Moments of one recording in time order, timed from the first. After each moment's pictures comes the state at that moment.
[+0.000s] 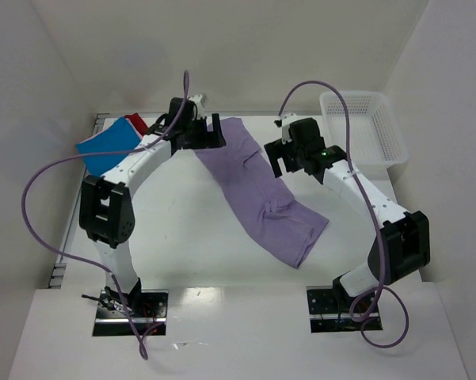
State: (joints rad) left arm -0.33 1.90 1.62 -0.42 0.19 -0.35; right arm 0.41 1.49 1.26 -0.50 0.06 -0.08
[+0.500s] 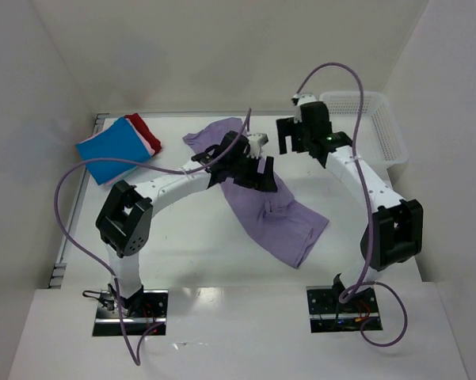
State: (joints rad) left arm -0.67 1.88 1.50 -0.29 0.36 -0.43; right arm 0.32 1.59 1.41 -0.45 0.13 0.04
